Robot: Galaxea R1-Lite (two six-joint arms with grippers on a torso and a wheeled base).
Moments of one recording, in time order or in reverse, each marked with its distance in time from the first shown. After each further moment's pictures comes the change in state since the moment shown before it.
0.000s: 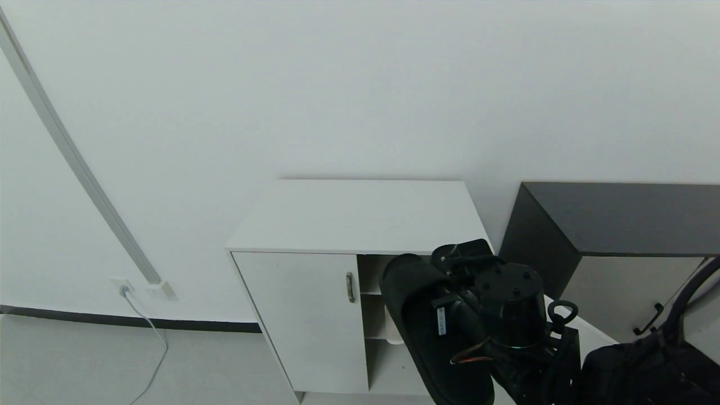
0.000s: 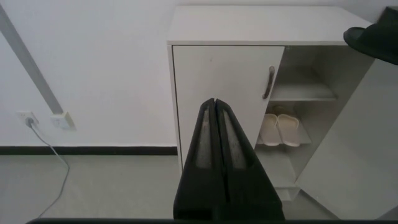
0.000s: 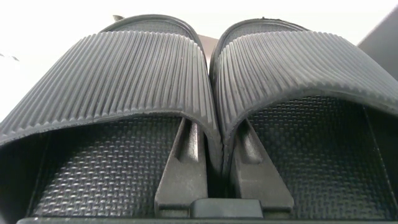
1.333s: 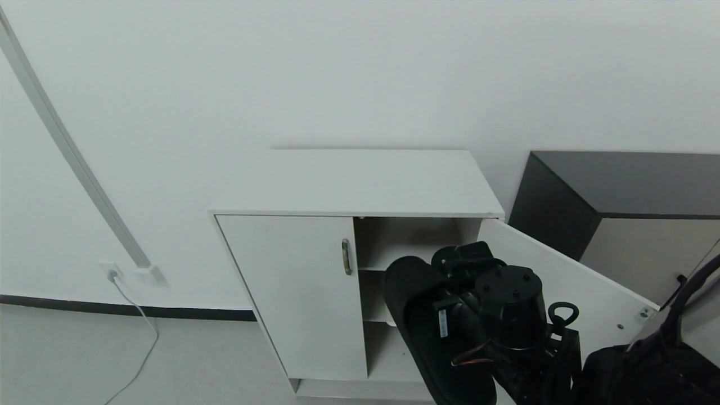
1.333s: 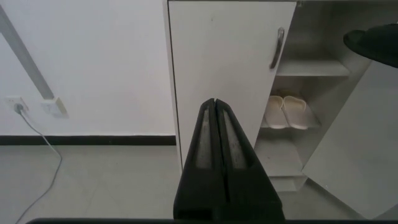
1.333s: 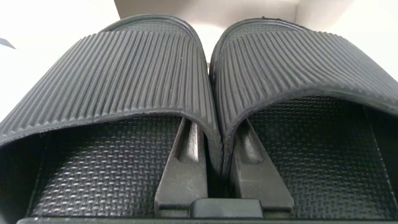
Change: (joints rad) left arm 0.000 0.000 0.000 0.000 -0.001 0.000; right arm 0.000 0.004 0.009 -0.001 0.000 -0.006
